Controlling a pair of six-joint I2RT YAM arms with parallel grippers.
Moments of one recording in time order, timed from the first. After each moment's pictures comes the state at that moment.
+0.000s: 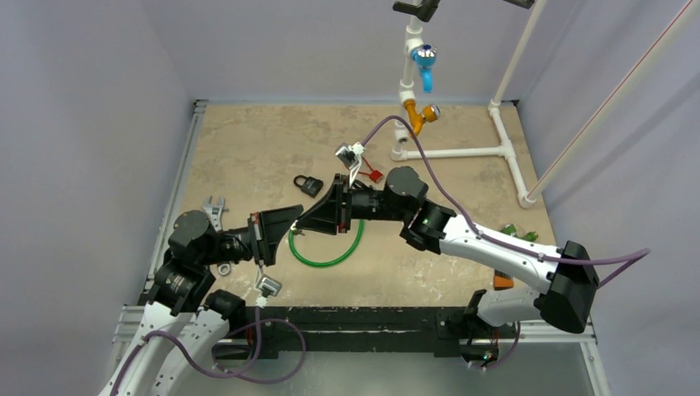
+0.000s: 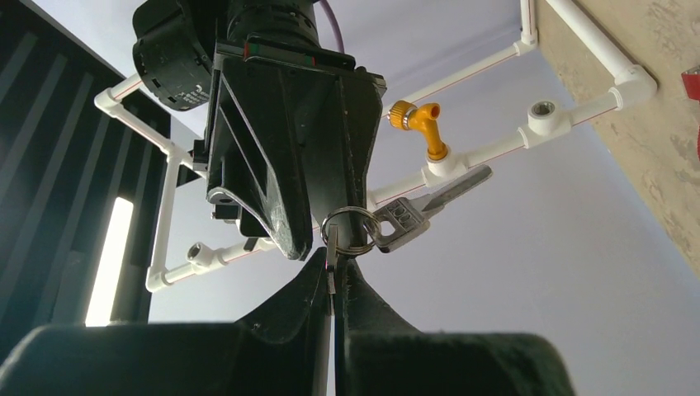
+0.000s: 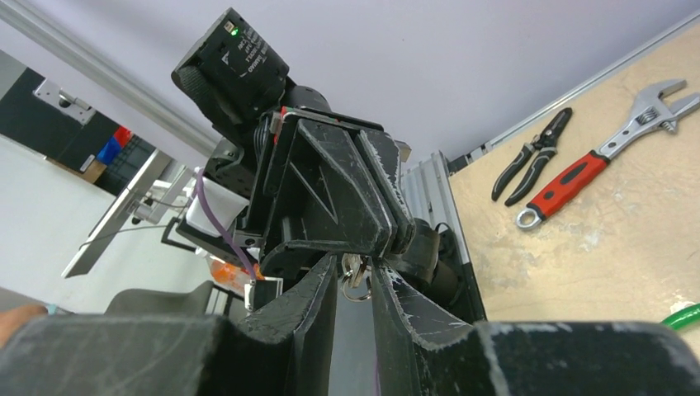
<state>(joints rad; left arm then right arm) -0.40 0.44 0.68 -0.32 0.91 2.10 0.99 1.30 1.02 0.37 -0.52 0.79</state>
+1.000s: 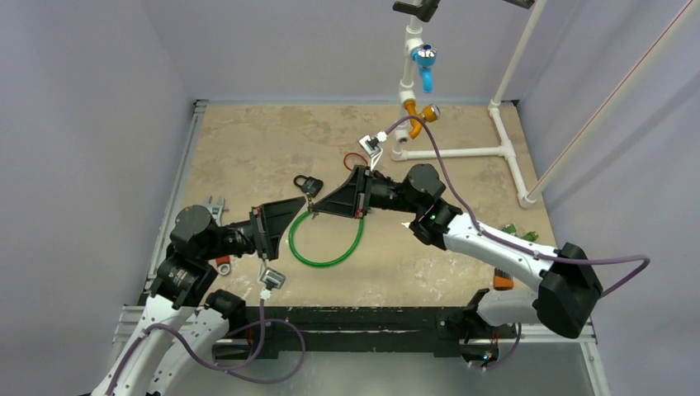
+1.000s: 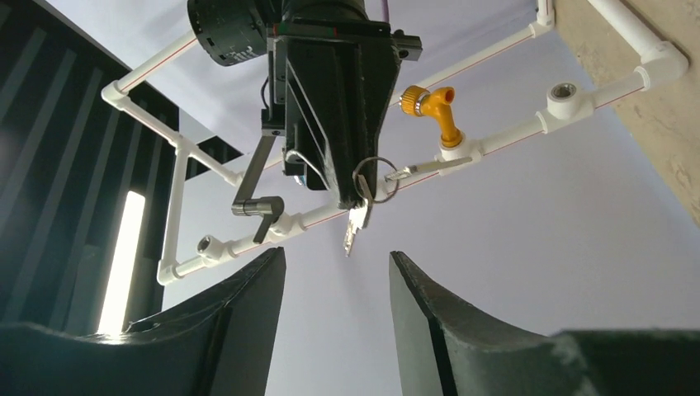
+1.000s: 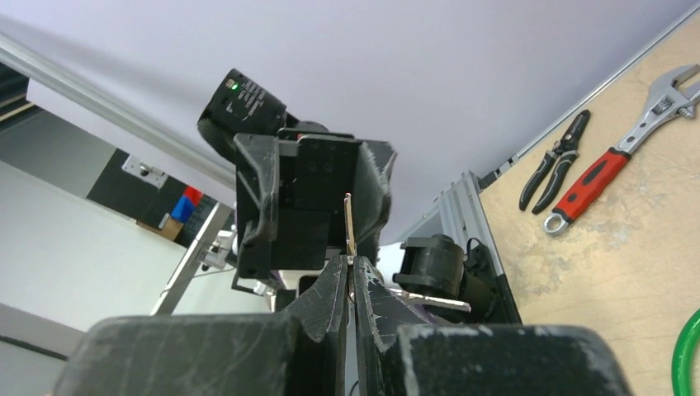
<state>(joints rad) -0.42 0.50 0.70 -0.26 0.87 2.10 0.84 1.31 0.90 0.63 -0.62 1.08</state>
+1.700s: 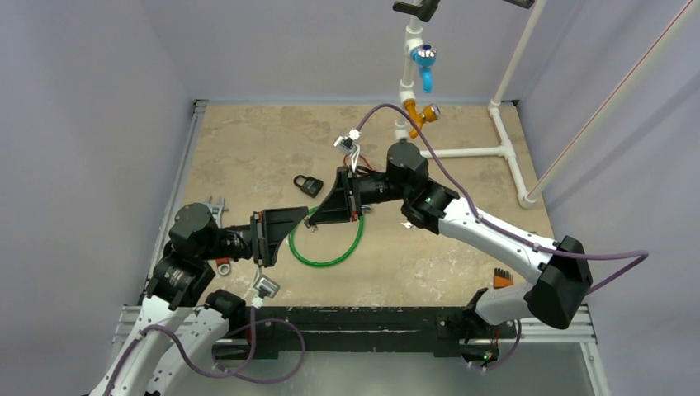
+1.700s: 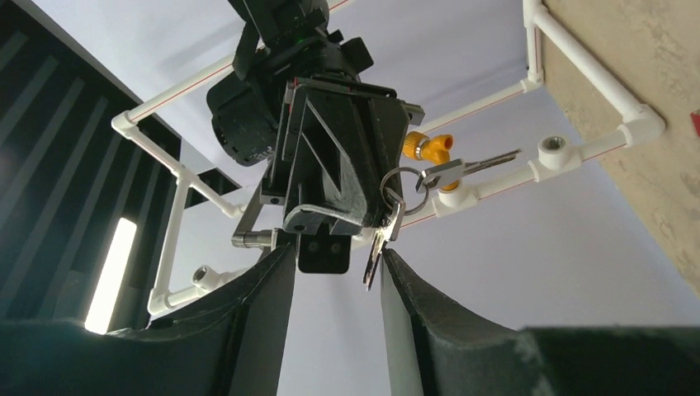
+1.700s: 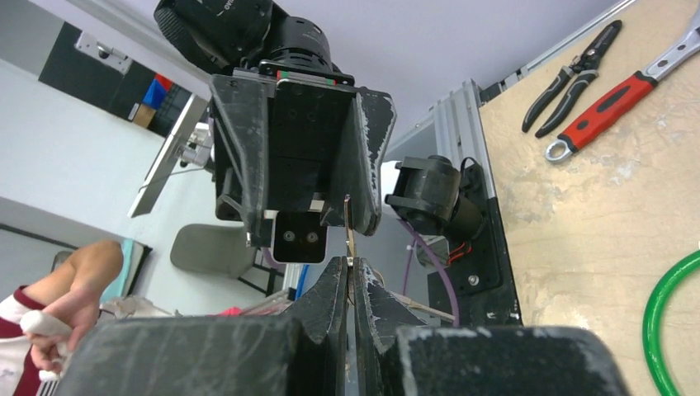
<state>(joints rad) -0.42 0.50 0.74 -0.33 0.97 2.10 0.84 1.36 1.11 0.22 -0.85 0.84</state>
